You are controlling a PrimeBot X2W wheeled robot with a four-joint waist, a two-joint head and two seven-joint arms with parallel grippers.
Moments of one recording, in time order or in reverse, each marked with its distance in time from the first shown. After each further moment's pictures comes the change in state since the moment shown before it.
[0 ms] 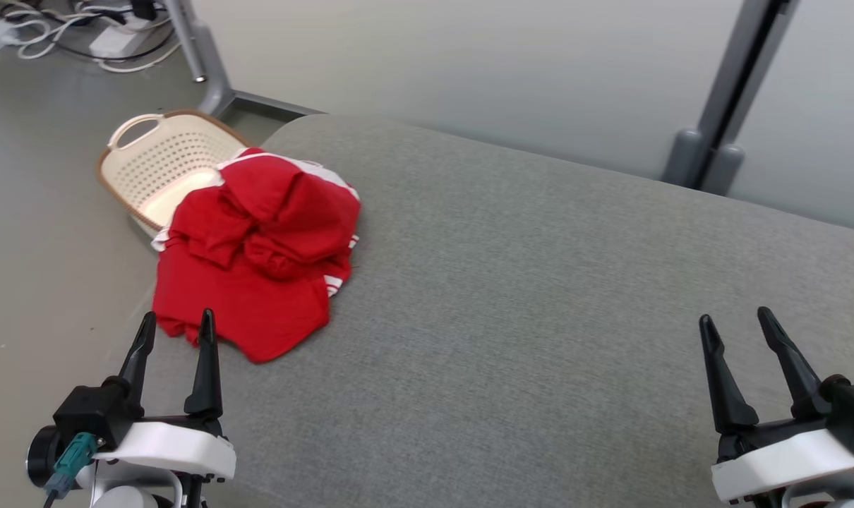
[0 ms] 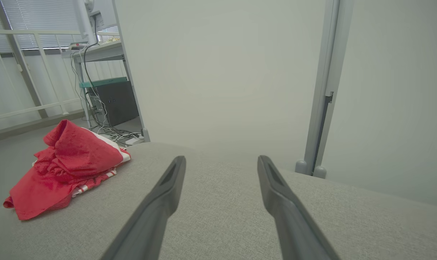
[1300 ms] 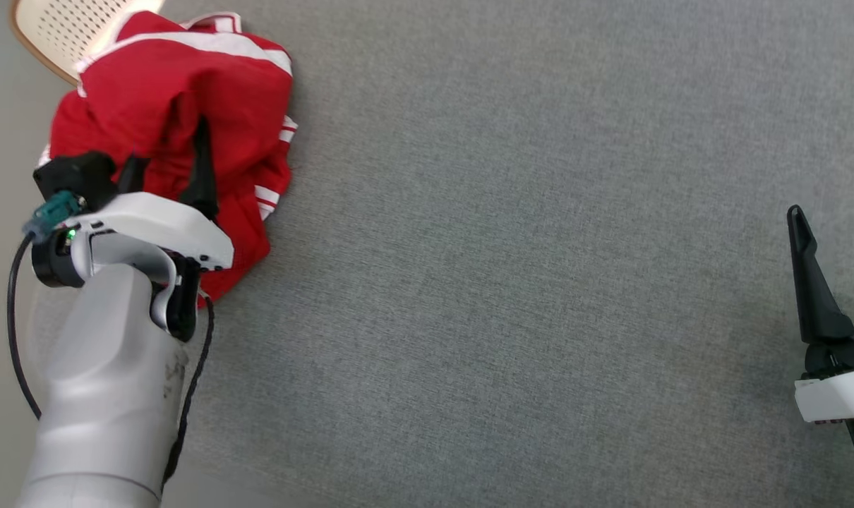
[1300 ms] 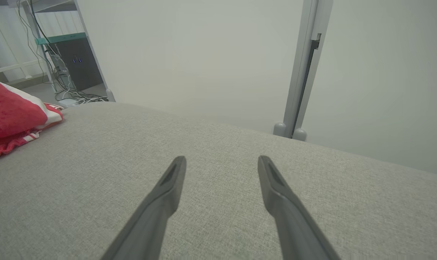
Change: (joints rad) left arm -0.668 0.021 -0.080 0.614 -0.156 -0.025 0.006; right arm -0.108 -0.124 -0.091 -0.247 -0.044 0.000 0.160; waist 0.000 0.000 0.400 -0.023
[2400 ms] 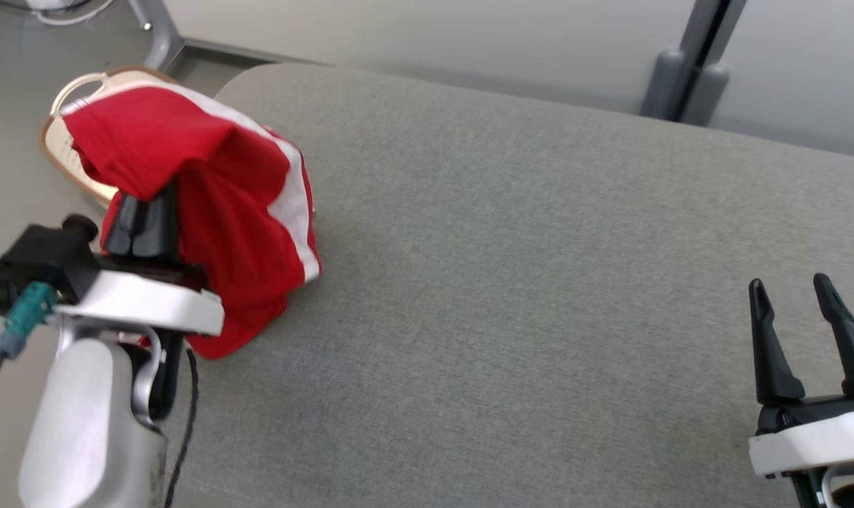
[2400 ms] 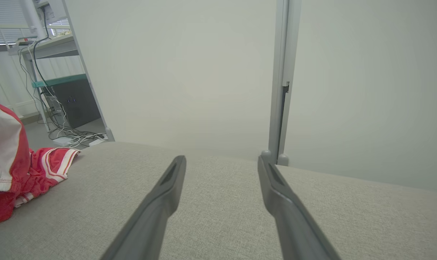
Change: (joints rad) left arm 0.337 0.052 0.013 -0.638 0.114 -0.002 0.043; right arm 0.095 0.136 -0.009 0.122 0.005 0.000 -0.093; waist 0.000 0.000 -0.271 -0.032
